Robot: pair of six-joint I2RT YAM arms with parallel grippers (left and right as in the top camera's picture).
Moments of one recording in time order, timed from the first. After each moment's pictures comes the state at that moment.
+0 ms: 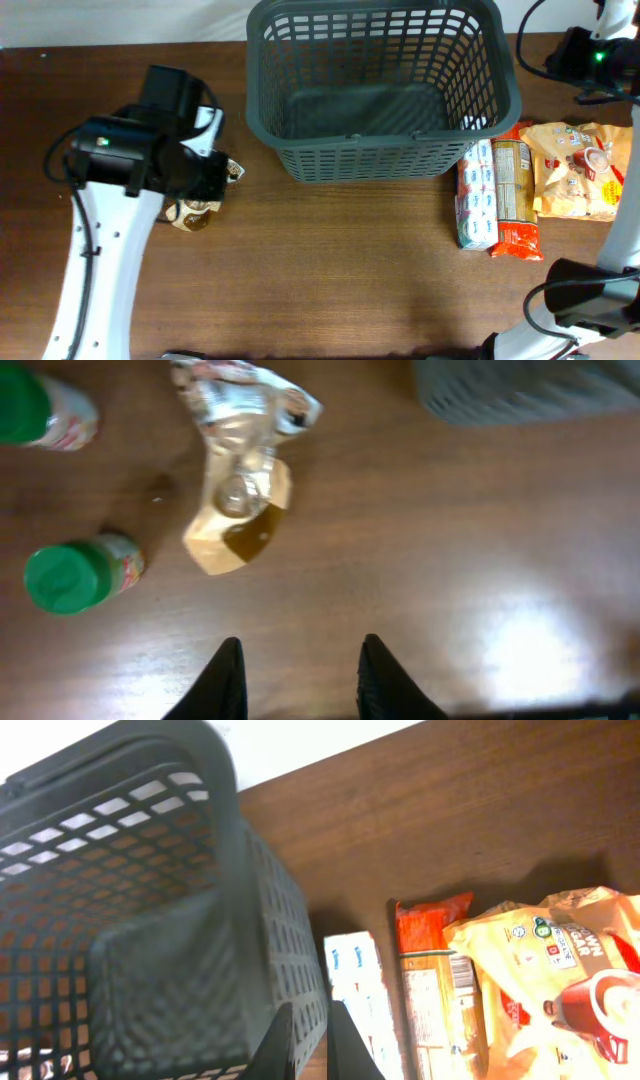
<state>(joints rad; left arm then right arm) -0.16 1.49 1.77 -1.55 -0.03 -0.06 -0.27 1.85 2.23 -1.30 -0.26 0.12</state>
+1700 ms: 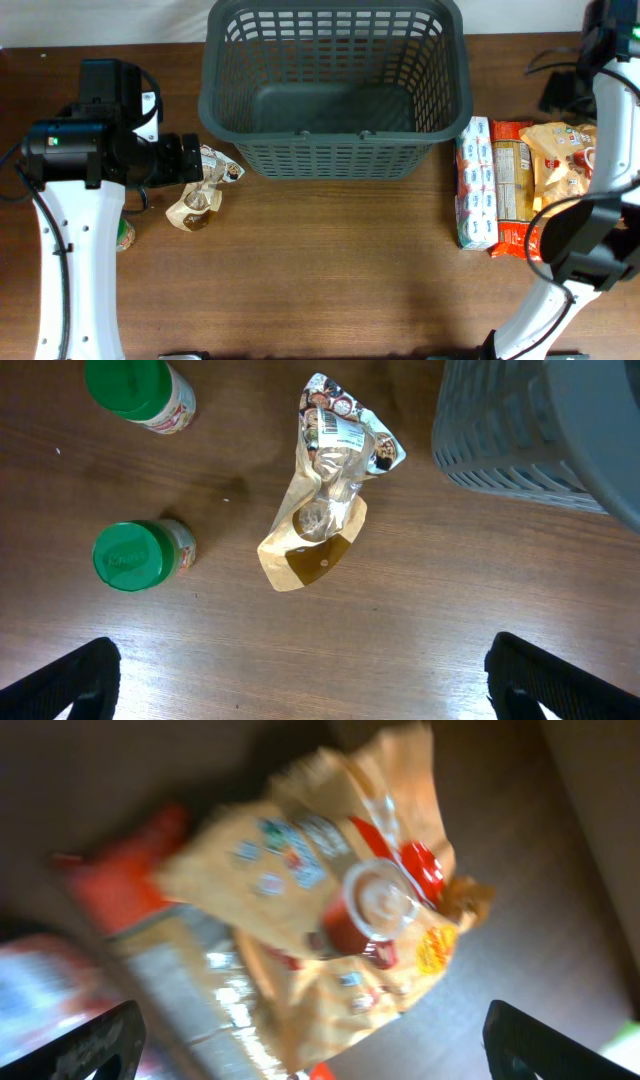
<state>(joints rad) 0.01 1.49 1.77 -1.48 -0.07 -0.12 -0.29 2.11 2.16 -1.42 0.38 0.26</state>
